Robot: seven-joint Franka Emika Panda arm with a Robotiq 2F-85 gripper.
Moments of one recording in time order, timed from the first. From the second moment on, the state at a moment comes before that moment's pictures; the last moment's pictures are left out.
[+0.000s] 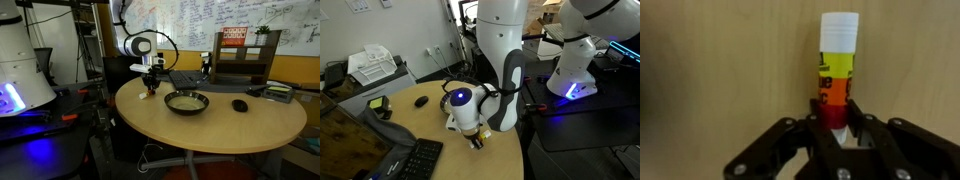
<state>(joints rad) 0.35 0.74 0.00 -2.21 -0.10 2.95 -0.08</state>
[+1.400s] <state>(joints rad) 0.75 0.71 -0.64 -2.17 -0.41 2.88 0.36</state>
